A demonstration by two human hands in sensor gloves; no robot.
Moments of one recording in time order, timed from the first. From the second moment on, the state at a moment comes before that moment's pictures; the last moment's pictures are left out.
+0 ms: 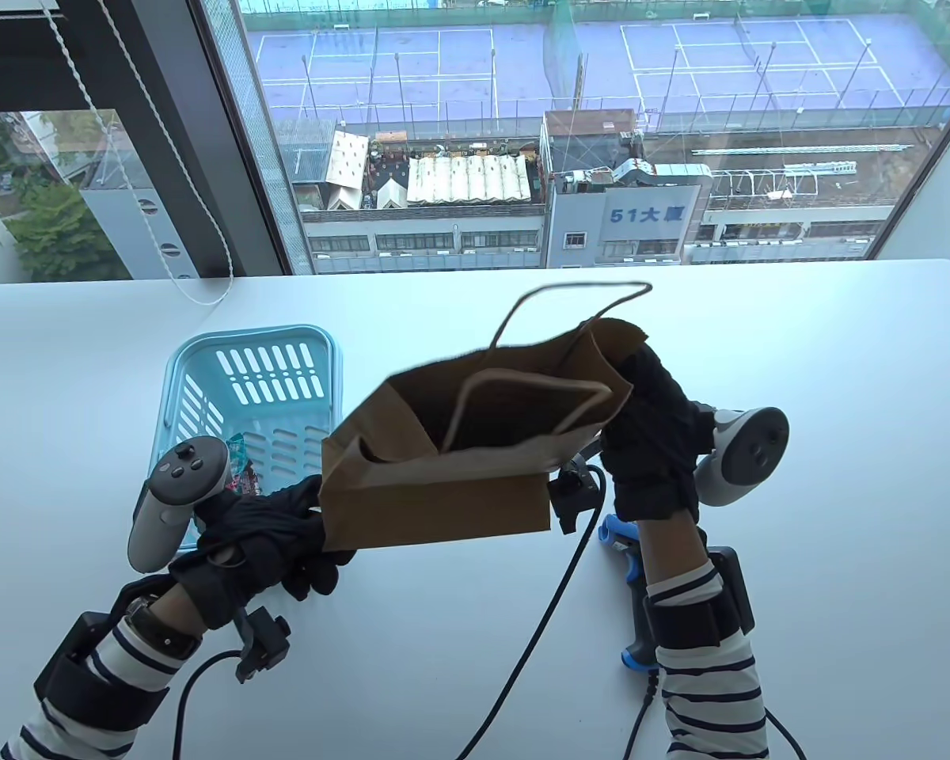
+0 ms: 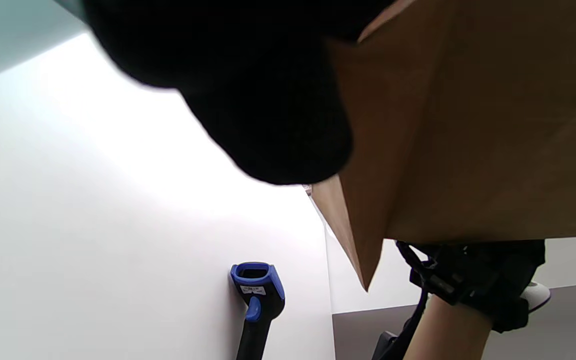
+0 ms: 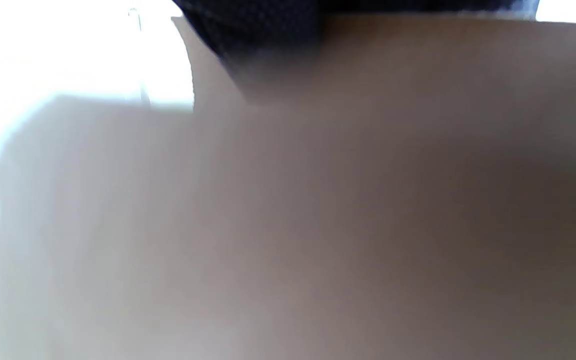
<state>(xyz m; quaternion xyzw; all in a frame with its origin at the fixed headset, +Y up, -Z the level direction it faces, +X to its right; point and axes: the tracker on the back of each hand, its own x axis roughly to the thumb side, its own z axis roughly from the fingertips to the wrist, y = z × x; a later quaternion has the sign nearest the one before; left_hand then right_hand) -0.262 -0.624 -0.280 -0.26 -0.19 0.51 0.80 0.150 -0.554 -0.321 0.25 -0.27 0.62 0.70</state>
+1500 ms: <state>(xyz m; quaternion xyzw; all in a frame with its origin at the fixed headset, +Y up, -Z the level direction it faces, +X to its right) -0.203 -0.564 -0.347 -0.06 -0.13 0.01 0.99 0.112 -0.656 -0.417 0.17 -0.10 0.75 0.63</state>
